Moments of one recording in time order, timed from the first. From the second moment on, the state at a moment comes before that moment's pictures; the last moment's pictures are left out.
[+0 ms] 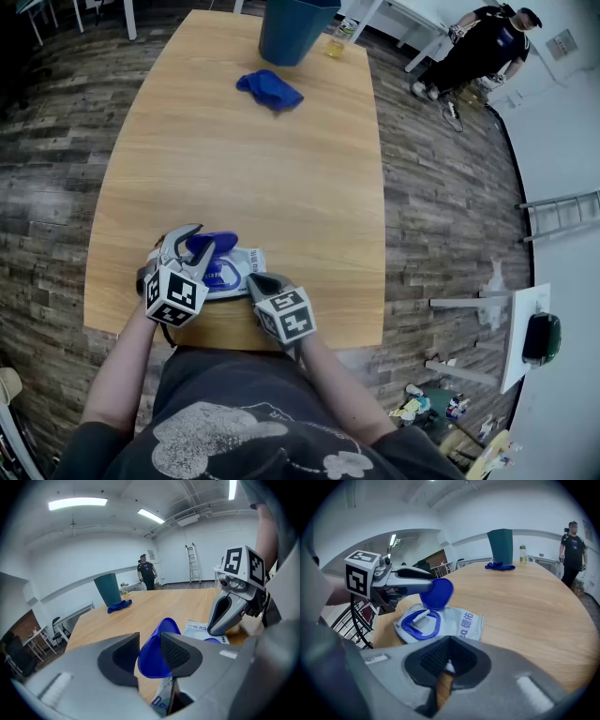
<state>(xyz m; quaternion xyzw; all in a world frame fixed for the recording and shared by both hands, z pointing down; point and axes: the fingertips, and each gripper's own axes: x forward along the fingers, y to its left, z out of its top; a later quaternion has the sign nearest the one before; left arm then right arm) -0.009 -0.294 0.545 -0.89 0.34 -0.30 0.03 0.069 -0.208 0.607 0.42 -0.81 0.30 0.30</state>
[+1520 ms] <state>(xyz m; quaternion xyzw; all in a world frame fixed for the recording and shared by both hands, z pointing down) 0.021 -0.218 0.557 -0.87 0.36 -0.32 -0.09 0.067 -0.214 0.603 0.42 -0.82 0.28 0.29</state>
